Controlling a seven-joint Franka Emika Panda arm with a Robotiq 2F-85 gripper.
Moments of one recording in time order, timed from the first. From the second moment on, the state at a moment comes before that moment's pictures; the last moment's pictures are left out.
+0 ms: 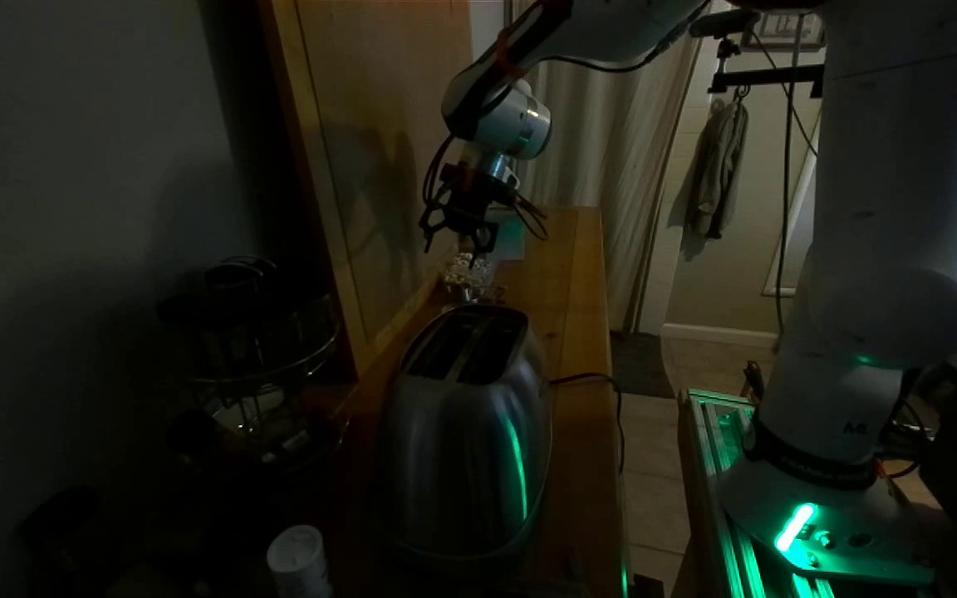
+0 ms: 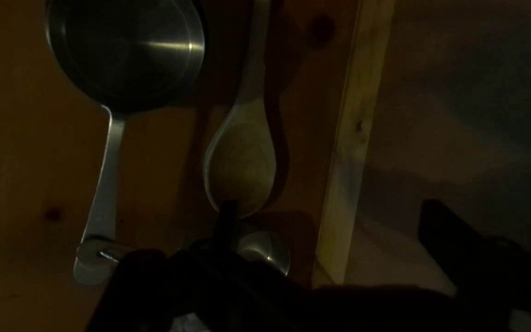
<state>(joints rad) -0.27 0.20 -0.27 -2.04 0.54 2.30 0.44</state>
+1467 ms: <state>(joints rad) -0.26 0.30 -0.29 -2.02 0.34 2.39 0.71</state>
